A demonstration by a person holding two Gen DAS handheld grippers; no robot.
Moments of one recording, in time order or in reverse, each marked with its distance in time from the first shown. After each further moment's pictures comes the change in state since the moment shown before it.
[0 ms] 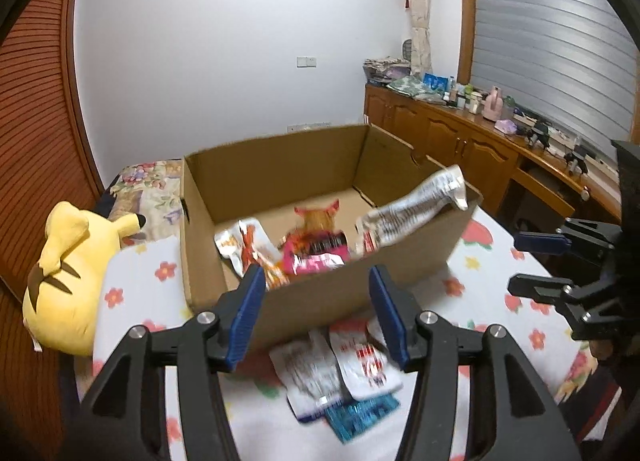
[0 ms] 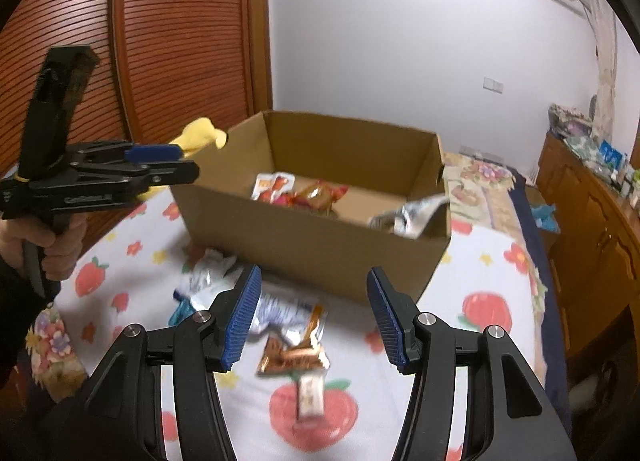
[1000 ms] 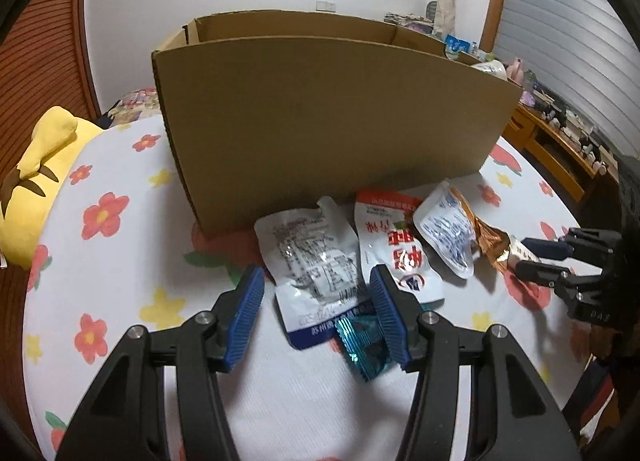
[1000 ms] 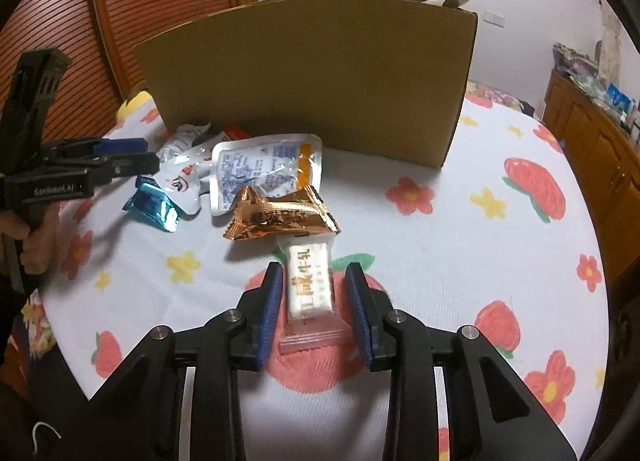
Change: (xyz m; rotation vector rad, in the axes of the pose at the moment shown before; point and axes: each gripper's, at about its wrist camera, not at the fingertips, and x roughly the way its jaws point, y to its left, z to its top) left arm 0.054 0.011 -0.090 -0.115 0.173 -0.002; right arm 0.054 -0.008 -0.097 0.066 0.192 0.018
